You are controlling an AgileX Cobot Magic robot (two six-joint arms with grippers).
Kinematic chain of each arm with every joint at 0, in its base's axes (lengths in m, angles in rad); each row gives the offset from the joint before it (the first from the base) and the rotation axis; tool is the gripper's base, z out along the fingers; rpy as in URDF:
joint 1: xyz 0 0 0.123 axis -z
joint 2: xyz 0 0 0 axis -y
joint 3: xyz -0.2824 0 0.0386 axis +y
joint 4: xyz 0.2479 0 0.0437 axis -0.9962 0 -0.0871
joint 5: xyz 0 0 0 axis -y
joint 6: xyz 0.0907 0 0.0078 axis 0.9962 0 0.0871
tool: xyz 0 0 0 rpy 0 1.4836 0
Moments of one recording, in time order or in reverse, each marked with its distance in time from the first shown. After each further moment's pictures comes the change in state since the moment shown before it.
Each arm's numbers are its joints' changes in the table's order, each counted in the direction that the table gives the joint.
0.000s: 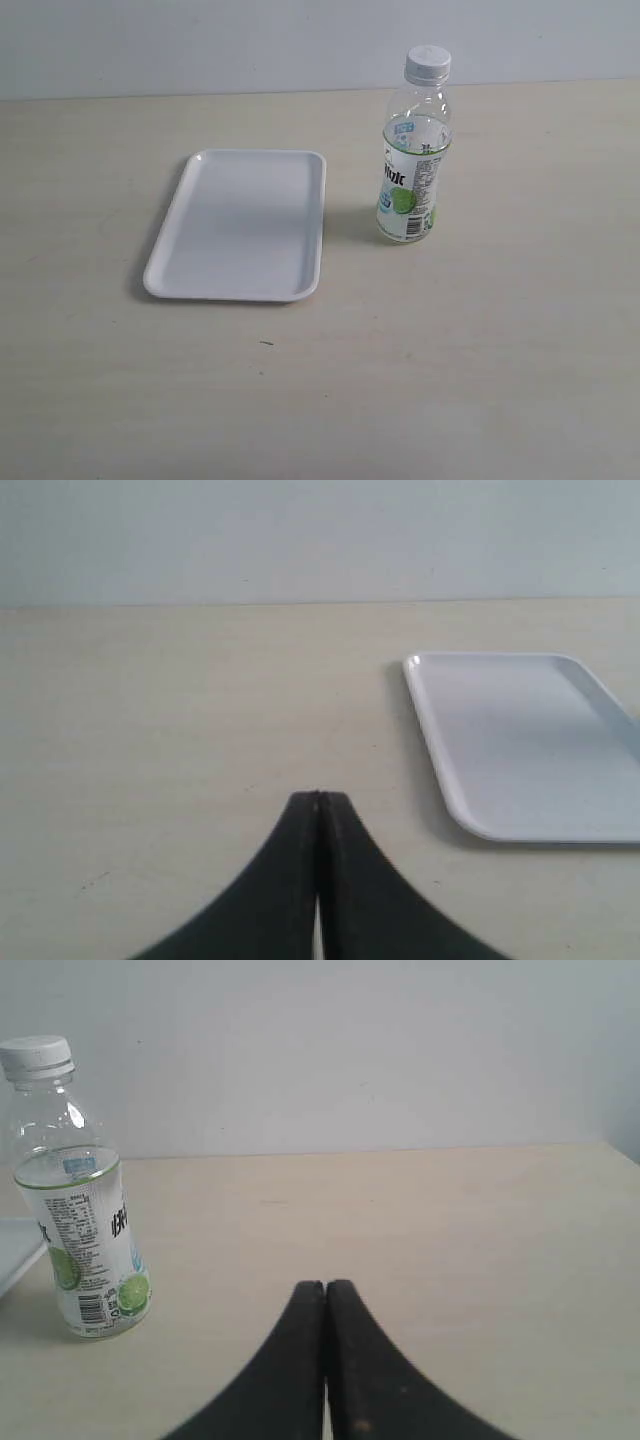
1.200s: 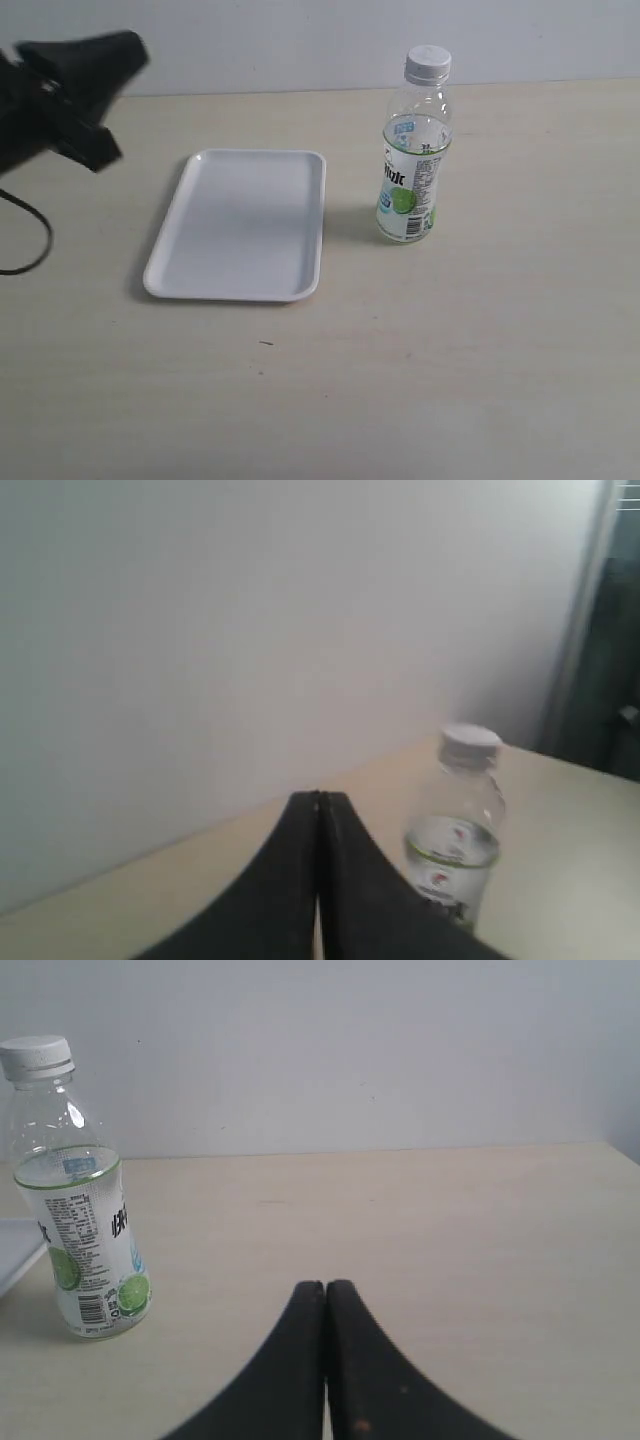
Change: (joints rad) left arm 0.000 -1.439 -0.499 -0.415 1.416 -0.178; right arm 0.000 0.000 0.000 0.000 0.000 0.000
